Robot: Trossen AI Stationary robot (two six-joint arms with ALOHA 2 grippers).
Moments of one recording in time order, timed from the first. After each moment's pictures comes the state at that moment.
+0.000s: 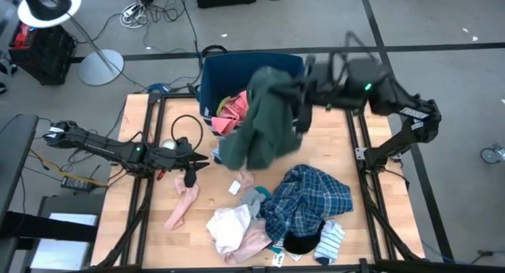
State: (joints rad) left arm -0.22 0.70 0.33 -0.13 -0.37 -0.48; right arm 0.05 1.46 1.97 -0.47 0.23 0.02
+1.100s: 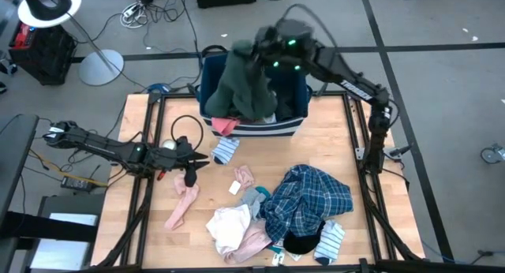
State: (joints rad) left arm -0.22 0.70 0.32 -0.13 -0.40 -0.45; right arm -0.39 1.88 2.27 -0.55 0.00 0.02
